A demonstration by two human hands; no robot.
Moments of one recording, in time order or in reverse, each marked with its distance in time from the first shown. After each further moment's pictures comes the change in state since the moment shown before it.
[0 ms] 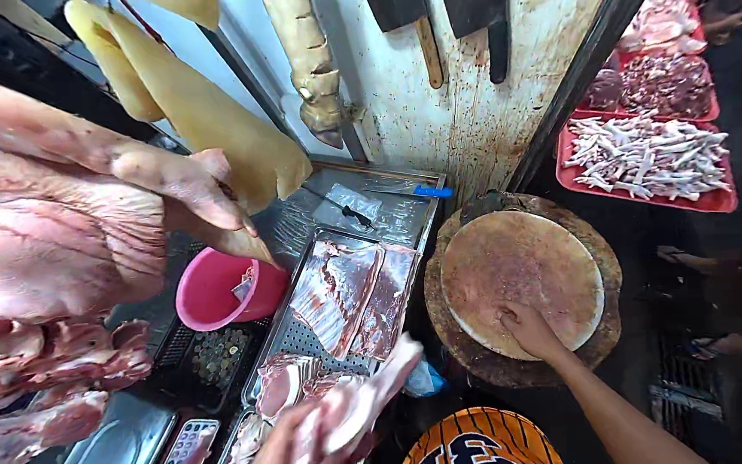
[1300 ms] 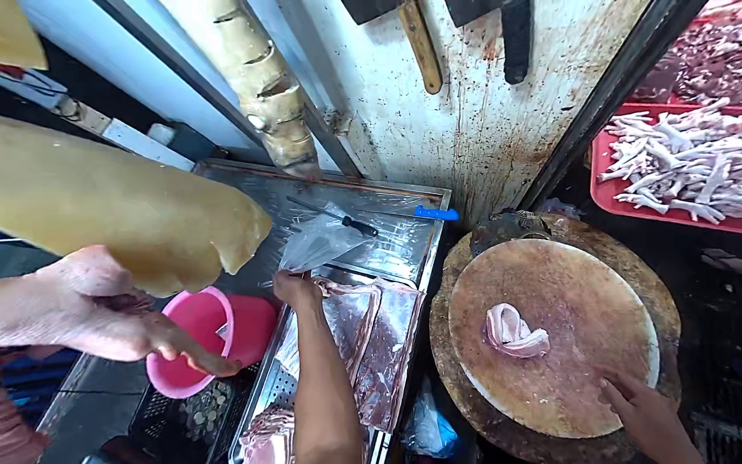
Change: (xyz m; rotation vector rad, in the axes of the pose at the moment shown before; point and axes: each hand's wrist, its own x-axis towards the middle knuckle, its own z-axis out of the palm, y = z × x) left_hand 0.367 -0.313 0.054 -0.381 0.913 -0.275; right_hand -0.018 0.098 -0.064 0.113 0.263 0.223
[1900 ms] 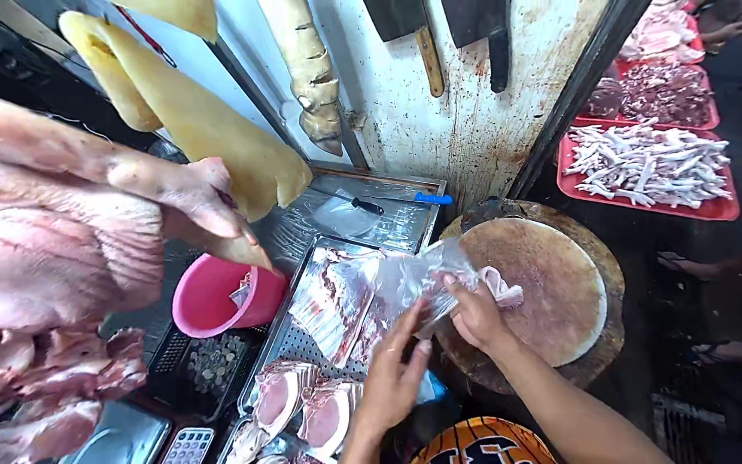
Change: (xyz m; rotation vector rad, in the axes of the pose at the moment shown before) left_hand -0.295 0.152 -0.164 0.300 -1.295 0.324; right_hand -0.078 -0.268 0.127 1.162 -0.289 -0.325
